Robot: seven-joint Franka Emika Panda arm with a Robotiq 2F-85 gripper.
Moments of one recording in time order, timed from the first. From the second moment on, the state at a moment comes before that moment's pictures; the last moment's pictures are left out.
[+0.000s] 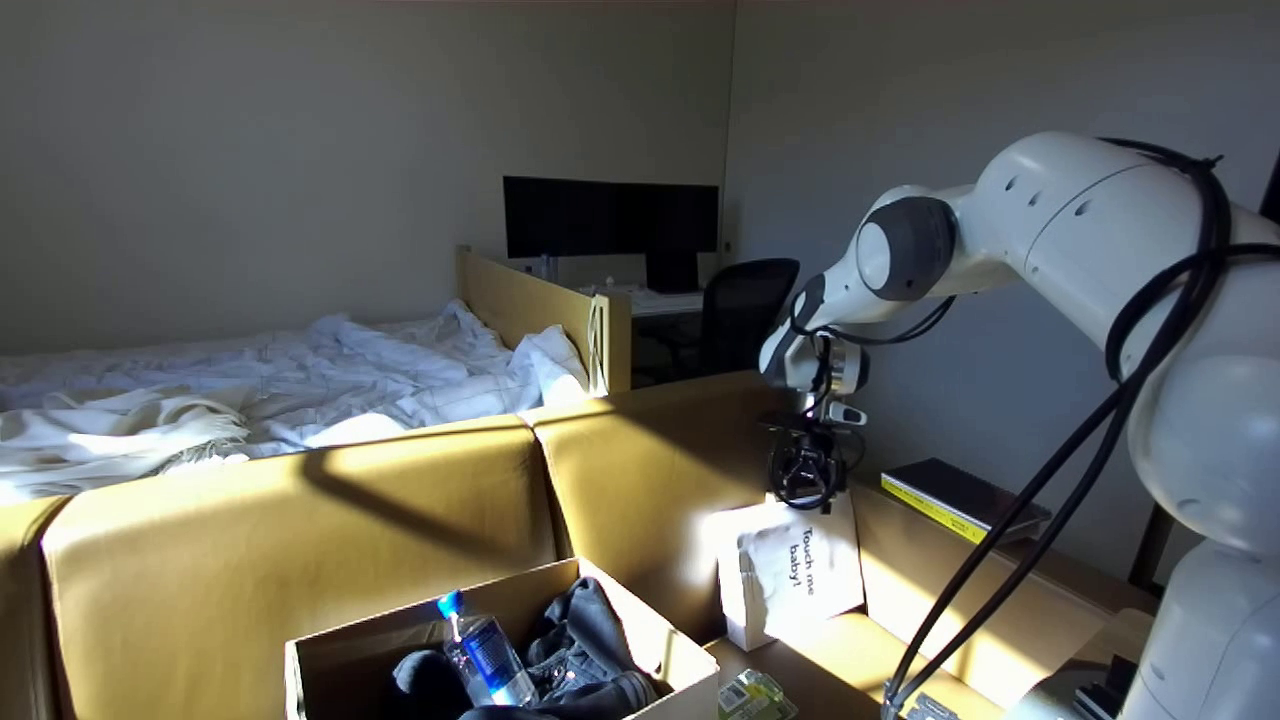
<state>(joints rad) -0.34 1.08 -0.19 -1.36 0.36 2.08 1.02</state>
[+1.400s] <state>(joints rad) -0.32 1.18 -0.22 -1.24 0.34 2.06 1.03</state>
